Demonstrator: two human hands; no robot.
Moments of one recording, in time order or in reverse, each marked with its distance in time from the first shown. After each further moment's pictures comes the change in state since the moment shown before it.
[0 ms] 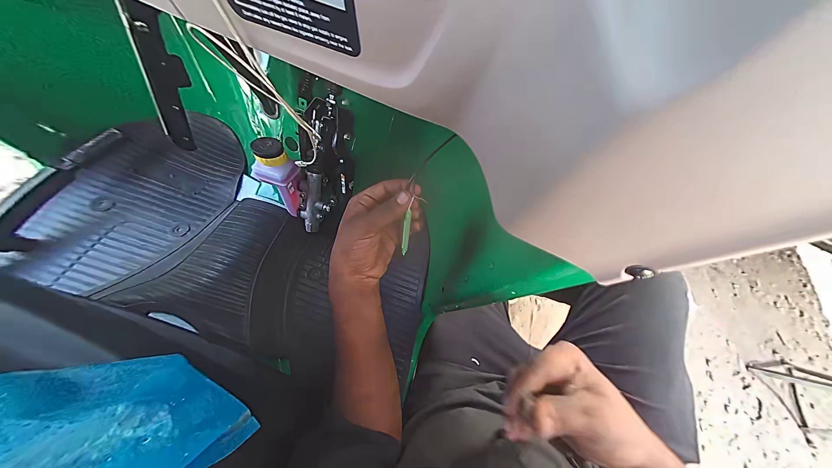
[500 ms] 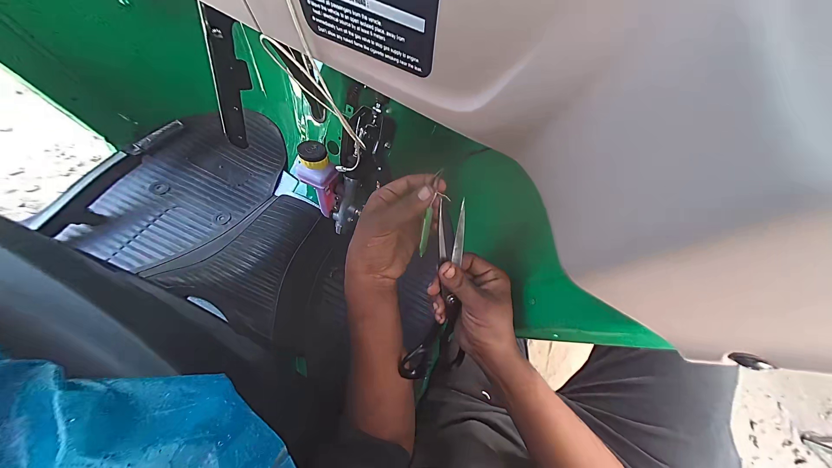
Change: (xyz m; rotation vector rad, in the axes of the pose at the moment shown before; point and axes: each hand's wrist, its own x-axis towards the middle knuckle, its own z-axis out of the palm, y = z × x) left_hand 0.016 0.024 -0.015 -0.050 -0.014 0.072; right_hand 0.186 0.046 0.040 0.347 0.410 -0.244
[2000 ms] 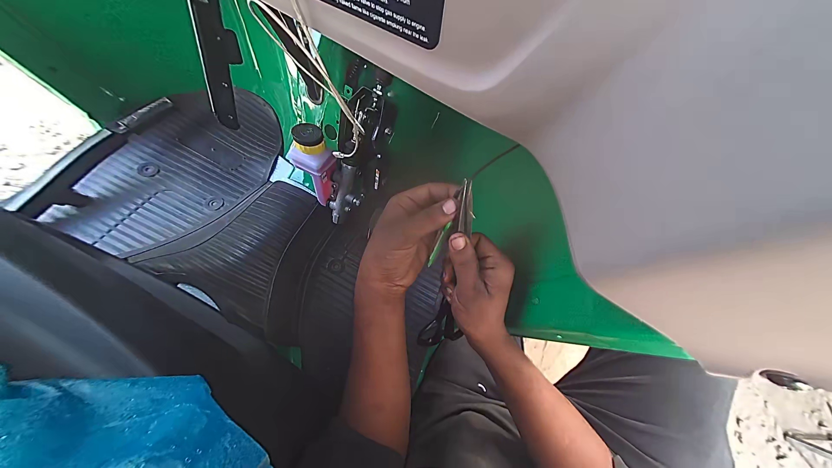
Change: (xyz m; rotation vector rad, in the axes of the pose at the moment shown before) left_hand -0.012 -0.020 0.015 -0.007 -0.038 -0.020; right_hand 0.018 0.011 -0.005 -0.498 0.066 -0.296
